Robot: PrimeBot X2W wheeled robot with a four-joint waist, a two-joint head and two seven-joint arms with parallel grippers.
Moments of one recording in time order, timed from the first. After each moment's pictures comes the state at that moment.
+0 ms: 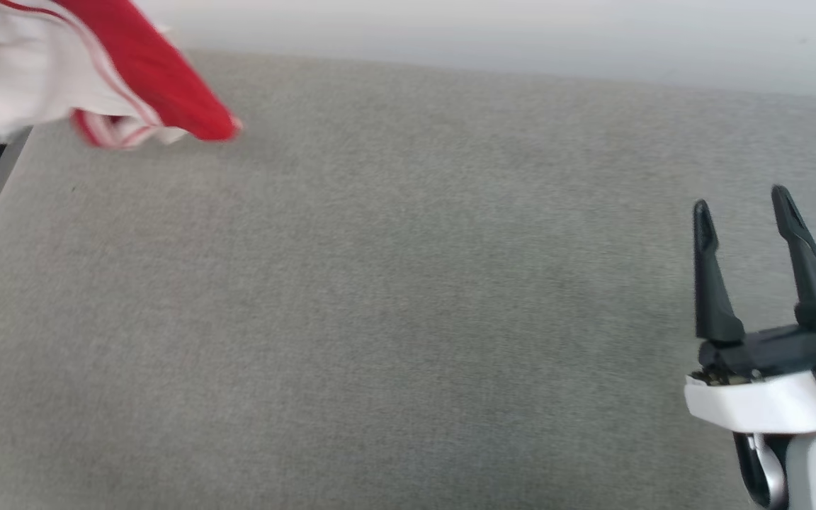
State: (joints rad) left arm -1.34 0.88 -0.78 0.50 -0.88 -0.07 0.31; right arm -0.12 -0.08 -0.05 -0.15 0.01 0.13 -0.26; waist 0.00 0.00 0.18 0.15
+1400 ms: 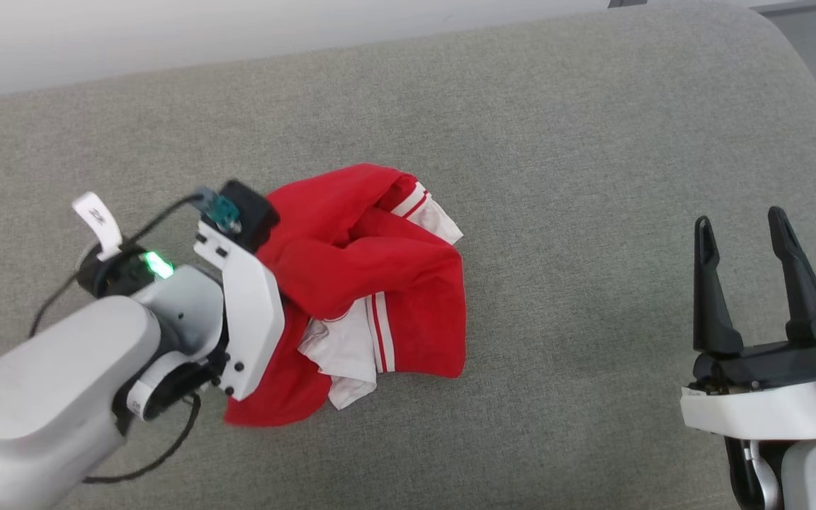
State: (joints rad) left arm -0.87 0.79 -1.09 0.02 -1.00 0.13 0.56; right arm -0.08 -0.05 -0.06 -0.14 0.09 0.13 -0.26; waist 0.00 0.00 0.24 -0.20
